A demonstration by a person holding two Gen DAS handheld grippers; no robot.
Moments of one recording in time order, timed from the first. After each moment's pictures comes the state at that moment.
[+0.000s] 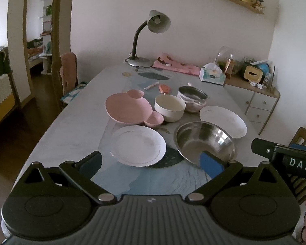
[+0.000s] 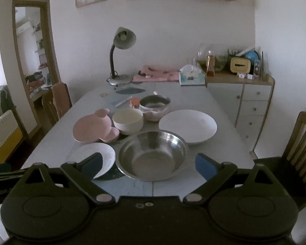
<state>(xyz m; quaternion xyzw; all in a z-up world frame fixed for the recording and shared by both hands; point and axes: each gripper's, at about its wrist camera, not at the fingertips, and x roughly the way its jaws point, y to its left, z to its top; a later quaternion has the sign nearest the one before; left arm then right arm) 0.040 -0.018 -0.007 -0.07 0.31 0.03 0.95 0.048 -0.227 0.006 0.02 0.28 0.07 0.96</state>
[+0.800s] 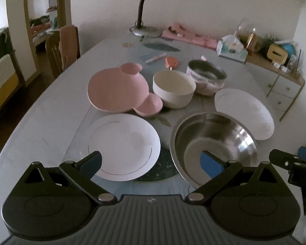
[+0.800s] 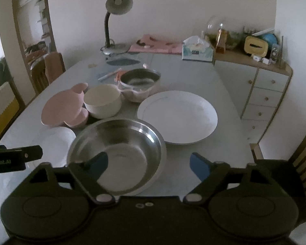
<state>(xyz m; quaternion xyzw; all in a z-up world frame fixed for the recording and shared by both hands) 0.173 -0.057 -0.061 -0.08 0.40 0.08 0.91 0.174 -0.283 -0.041 -0.02 0.36 0.11 0.92</state>
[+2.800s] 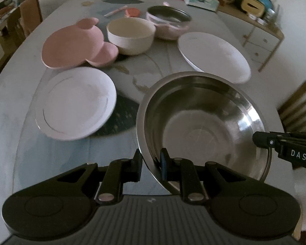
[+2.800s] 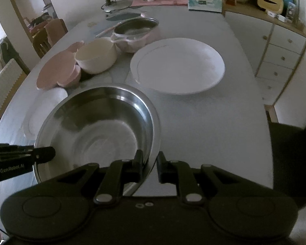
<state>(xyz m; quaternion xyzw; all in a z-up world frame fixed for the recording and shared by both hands) 0.169 -0.100 -0.088 -0.06 0.51 -0.03 0.86 0.188 -0.319 -0.077 -0.01 0.49 0.14 0.86</state>
